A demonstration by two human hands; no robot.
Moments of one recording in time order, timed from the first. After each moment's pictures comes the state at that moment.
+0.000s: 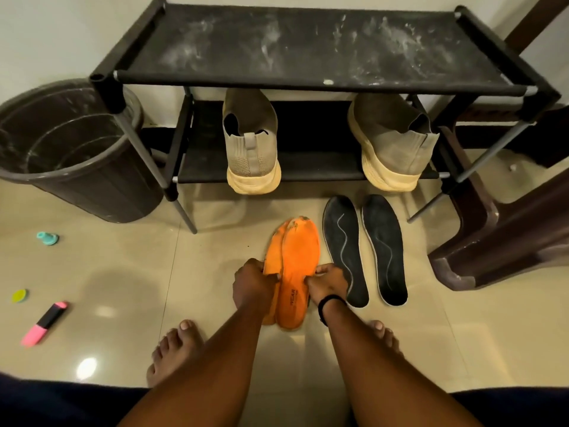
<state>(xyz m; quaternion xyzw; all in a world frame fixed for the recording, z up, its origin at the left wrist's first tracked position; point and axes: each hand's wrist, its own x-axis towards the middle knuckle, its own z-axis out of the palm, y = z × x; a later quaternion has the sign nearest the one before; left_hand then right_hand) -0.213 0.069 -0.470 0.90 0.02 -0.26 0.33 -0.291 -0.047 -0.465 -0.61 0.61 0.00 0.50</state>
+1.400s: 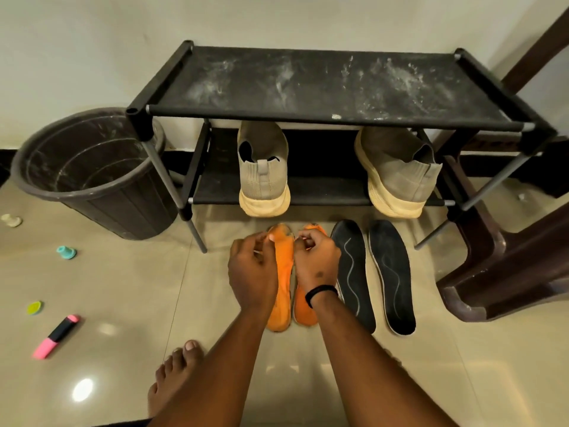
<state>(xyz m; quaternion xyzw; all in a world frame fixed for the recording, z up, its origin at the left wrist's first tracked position) -0.198 0.053 -0.393 0.84 -0.04 0.07 0.54 -0.232 -0.036 -0.376 -0.76 0.40 -0.25 0.44</state>
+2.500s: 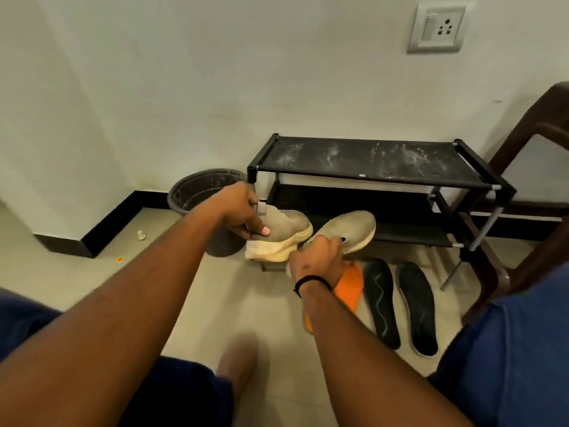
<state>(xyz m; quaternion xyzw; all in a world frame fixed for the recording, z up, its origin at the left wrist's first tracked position) -0.169 0.200 -0.125 0.92 -0.19 -0.21 0.27 -0.276 0.081 -0.233 -0.86 0.40 -0.15 0.28</state>
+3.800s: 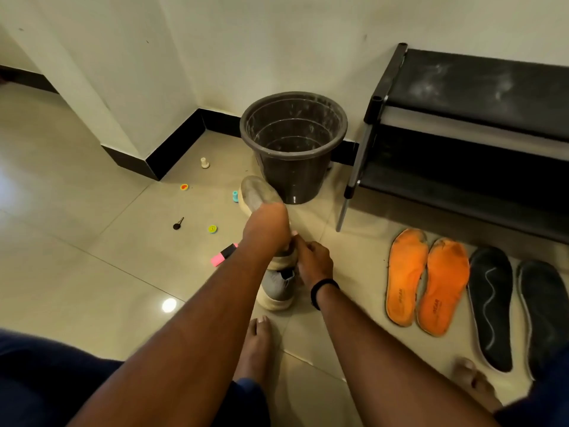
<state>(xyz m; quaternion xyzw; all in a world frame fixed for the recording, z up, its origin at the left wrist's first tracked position) -0.111 0.288 -0.282 0.97 -0.04 -0.25 0.05 -0.177 0.209 -0.363 -0.68 0.33 0.09 0.66</state>
